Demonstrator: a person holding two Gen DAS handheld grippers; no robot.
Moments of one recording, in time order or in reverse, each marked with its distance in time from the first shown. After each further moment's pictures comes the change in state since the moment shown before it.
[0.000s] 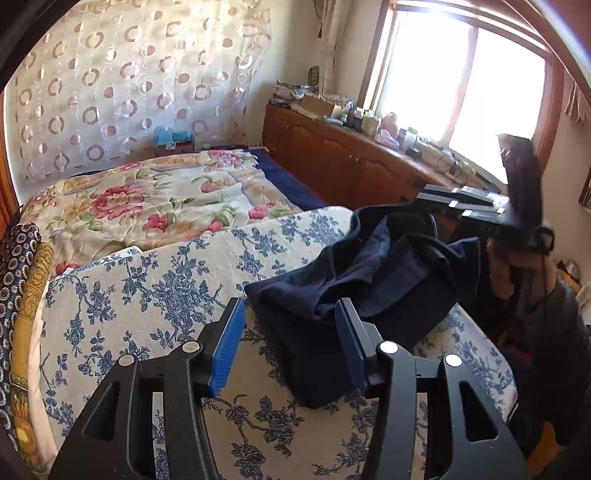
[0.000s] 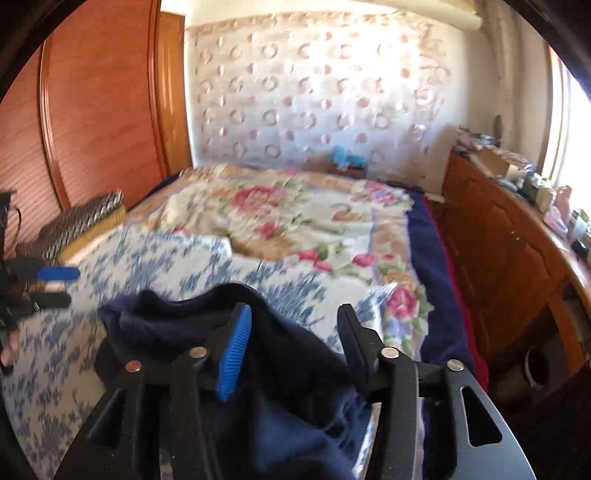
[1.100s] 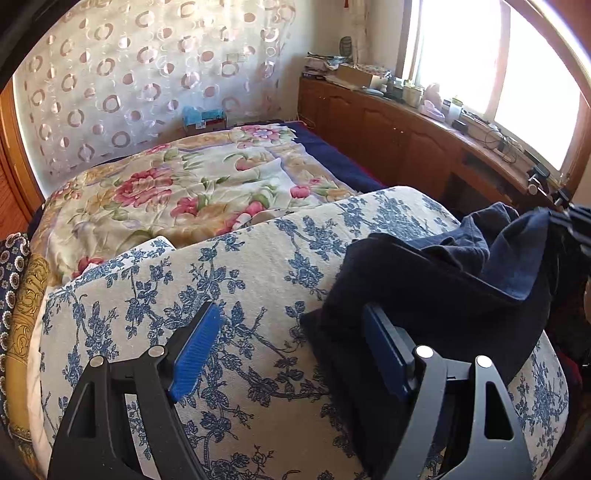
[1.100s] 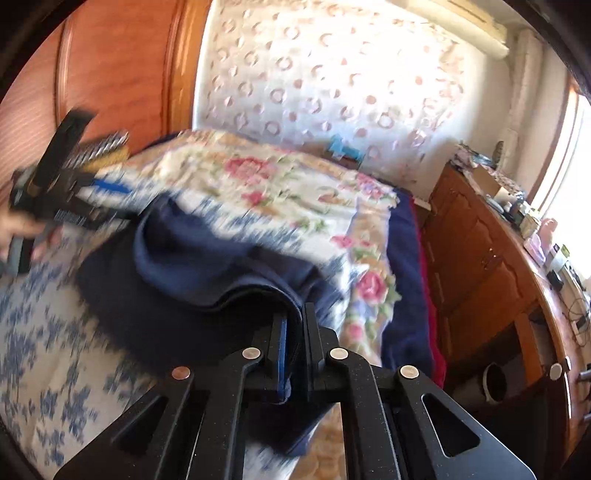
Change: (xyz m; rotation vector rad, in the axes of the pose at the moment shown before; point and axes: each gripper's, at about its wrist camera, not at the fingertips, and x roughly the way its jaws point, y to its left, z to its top) left arm 0.073 0.028 0.020 -0.002 0.091 0.176; right arm -0.045 0.005 -0.011 -0.145 0.082 -0.063
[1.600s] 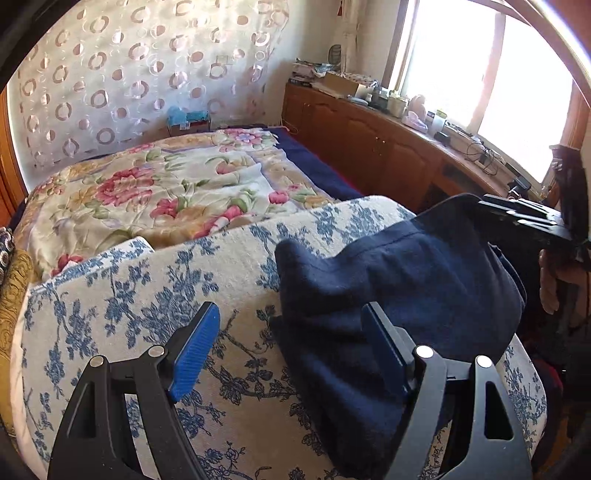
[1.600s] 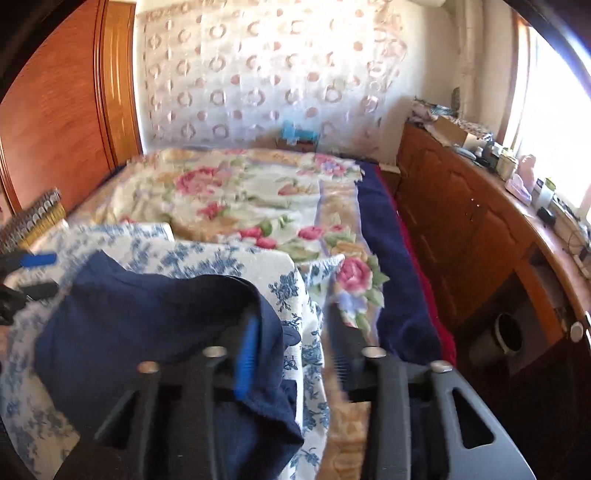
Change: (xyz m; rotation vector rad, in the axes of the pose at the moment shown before) left arm -0.003 -0.005 0.003 -0.026 -0.006 -0.103; right arm 0.020 -0.017 0.019 0.250 0.034 -0.055
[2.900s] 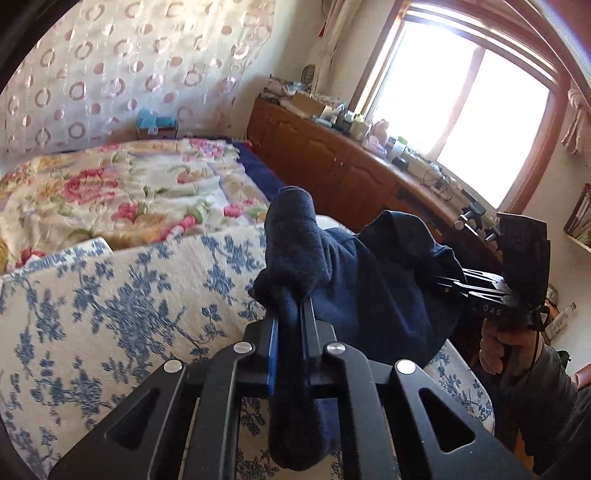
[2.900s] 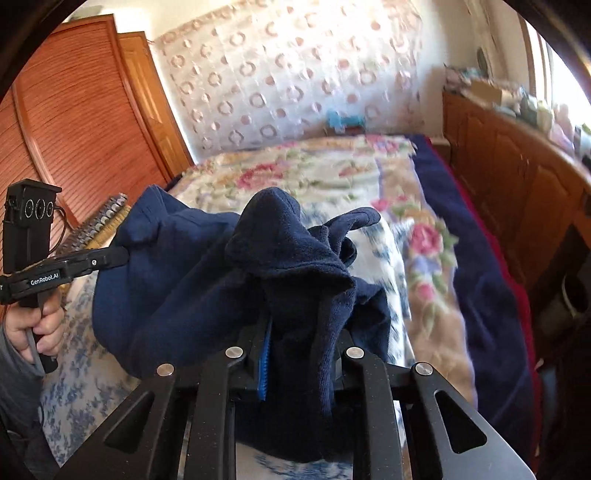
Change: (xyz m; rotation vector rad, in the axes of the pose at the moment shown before) left arm -0.053 -0.018 -0.003 -0.047 -0.093 -0.197; right arm 0.000 0.007 -0.034 0.084 0.009 0.259
